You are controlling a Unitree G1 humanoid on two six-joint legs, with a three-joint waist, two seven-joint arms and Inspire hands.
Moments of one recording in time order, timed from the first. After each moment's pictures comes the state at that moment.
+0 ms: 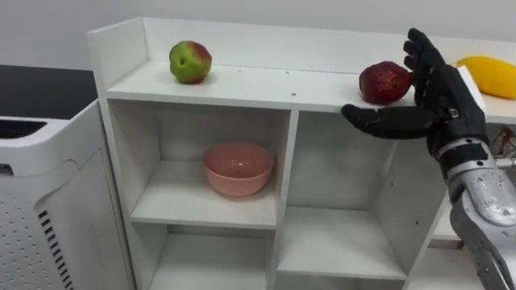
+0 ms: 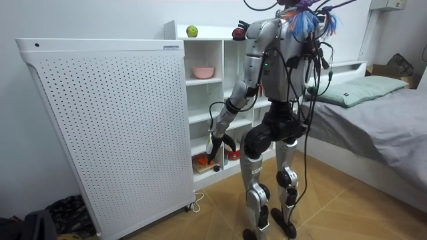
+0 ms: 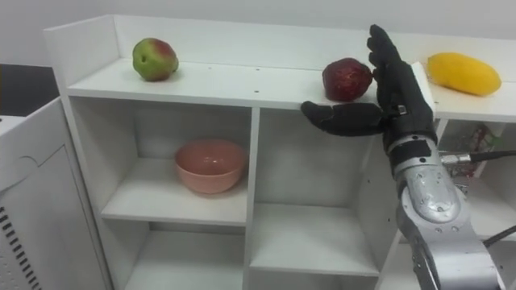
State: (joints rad) left arm -0.04 0.23 0.05 0.99 0.42 0.14 -0.19; right arm -0.67 -0.45 -0.03 0.24 0.16 0.06 -0.08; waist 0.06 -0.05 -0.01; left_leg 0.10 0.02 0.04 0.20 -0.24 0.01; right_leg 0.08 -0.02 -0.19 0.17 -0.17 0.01
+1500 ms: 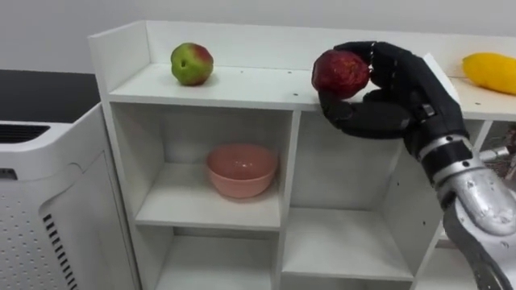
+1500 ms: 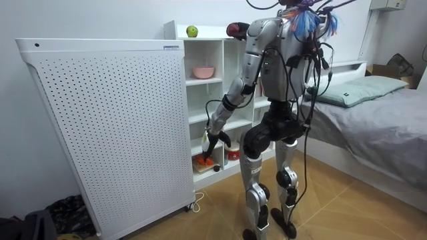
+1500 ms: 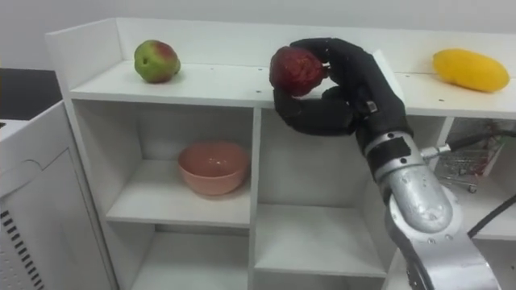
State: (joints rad) left arm -0.08 0.26 0.01 1.03 0.23 0.14 -0.15; right arm -0.51 -0.45 0.06 -0.07 0.20 0.10 -0.01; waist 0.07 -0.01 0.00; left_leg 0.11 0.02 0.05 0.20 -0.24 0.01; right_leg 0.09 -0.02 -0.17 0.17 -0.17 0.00
